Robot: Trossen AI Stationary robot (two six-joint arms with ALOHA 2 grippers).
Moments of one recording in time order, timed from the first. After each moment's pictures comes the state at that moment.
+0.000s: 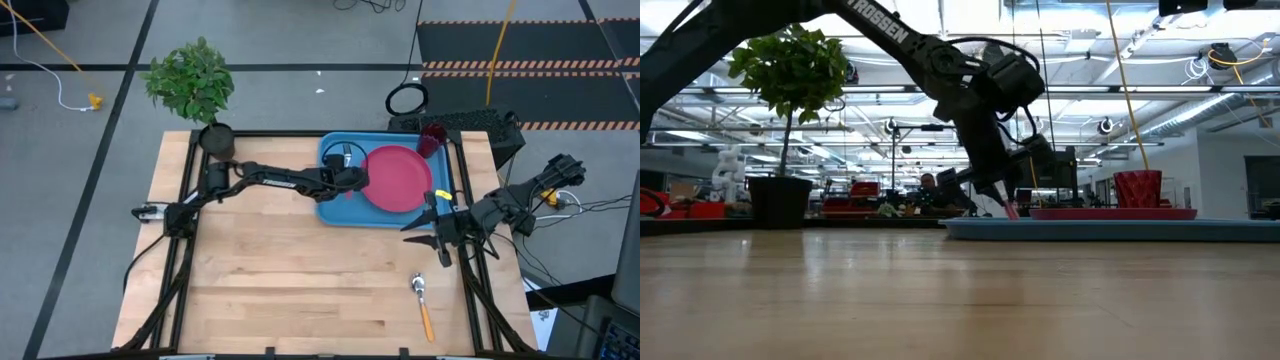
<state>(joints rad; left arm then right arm) 0.17 2.29 1.70 -0.28 -0.64 -1.15 0.50 0.55 0.51 -0.21 0.31 -0.30</state>
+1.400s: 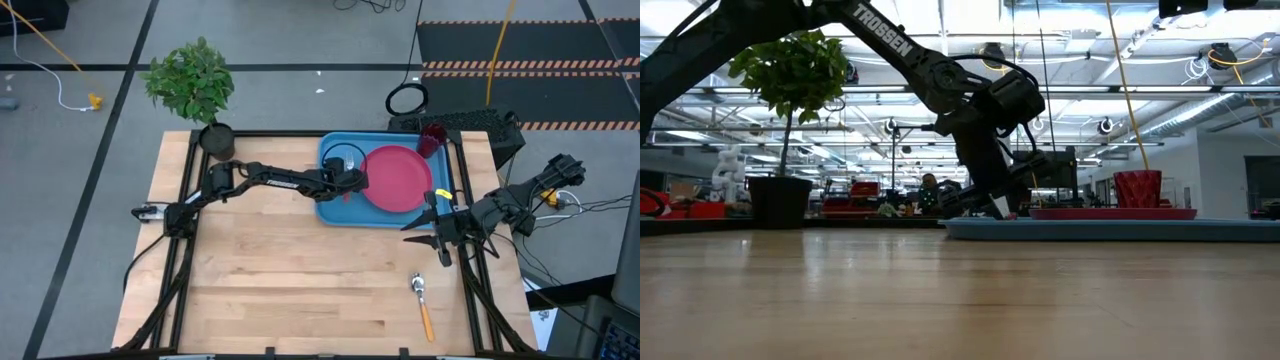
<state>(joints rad) 0.18 2.33 1.70 -0.28 -0.53 -1.24 0.50 0.55 0.51 -0.21 0.31 -0.28</state>
